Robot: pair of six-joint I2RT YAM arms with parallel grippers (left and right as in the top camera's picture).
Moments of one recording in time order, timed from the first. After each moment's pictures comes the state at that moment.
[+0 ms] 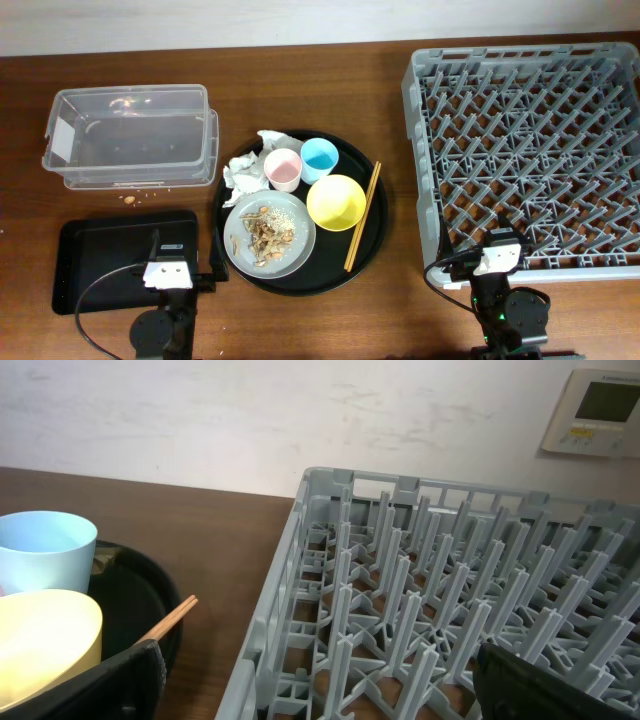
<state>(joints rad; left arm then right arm) 0.02 0.01 0.02 -0.08 0.02 0.02 0.06 0.01 0.01 -0.07 0.00 -0.08</state>
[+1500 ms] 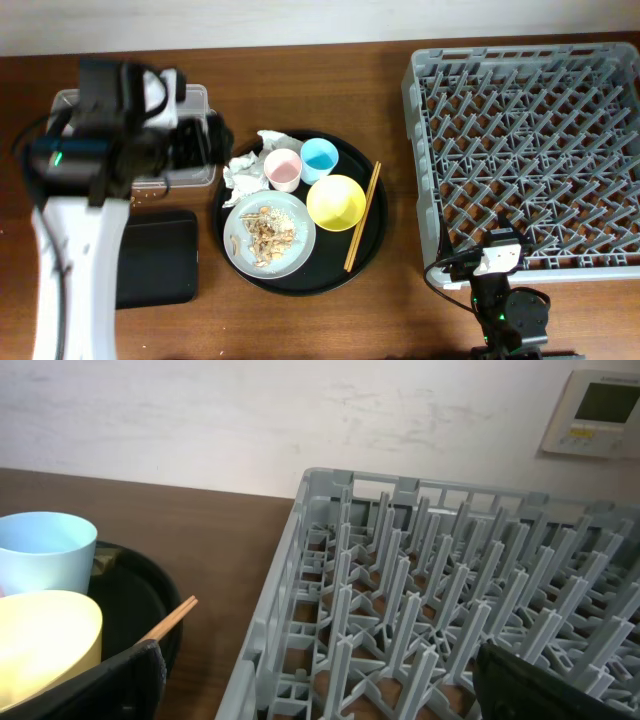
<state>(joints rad) -0.08 1.46 1.79 -1.30 0.20 -0.19 0.06 0.01 0.01 -0.07 0.00 -0.08</state>
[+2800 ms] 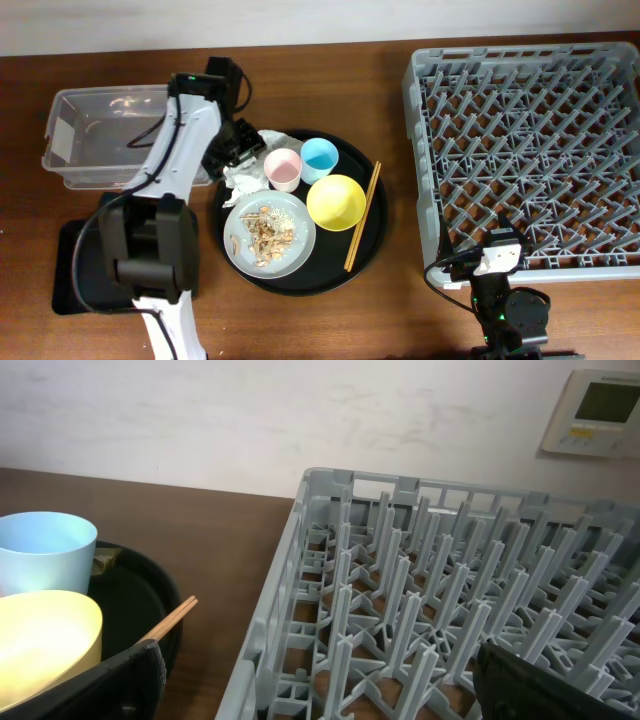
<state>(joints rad) -0.18 2.12 1.82 -1.25 0.03 -0.74 0.06 0.01 0.01 -0.08 0.00 -0.08</state>
